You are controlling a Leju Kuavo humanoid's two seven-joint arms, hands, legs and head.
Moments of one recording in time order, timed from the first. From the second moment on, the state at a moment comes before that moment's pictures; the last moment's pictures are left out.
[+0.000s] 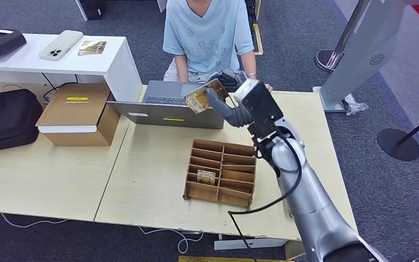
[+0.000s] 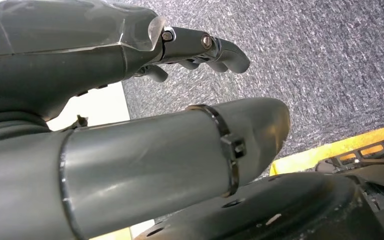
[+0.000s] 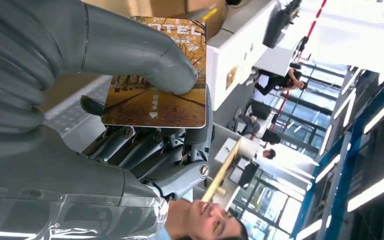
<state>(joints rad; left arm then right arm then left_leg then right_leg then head) -0.06 -0.18 0.97 -0.22 -1.50 0.04 0.01 -0.67 0.00 0.40 -1.30 0.16 0.21 -0.16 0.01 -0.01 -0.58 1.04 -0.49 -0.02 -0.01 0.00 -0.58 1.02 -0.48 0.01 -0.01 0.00</state>
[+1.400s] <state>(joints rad) -0.07 -0.18 0.95 -0.22 -1.50 0.04 0.04 -1.22 0.11 0.38 -0.37 0.15 0.01 0.11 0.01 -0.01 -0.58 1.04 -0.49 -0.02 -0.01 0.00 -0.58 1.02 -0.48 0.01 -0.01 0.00</state>
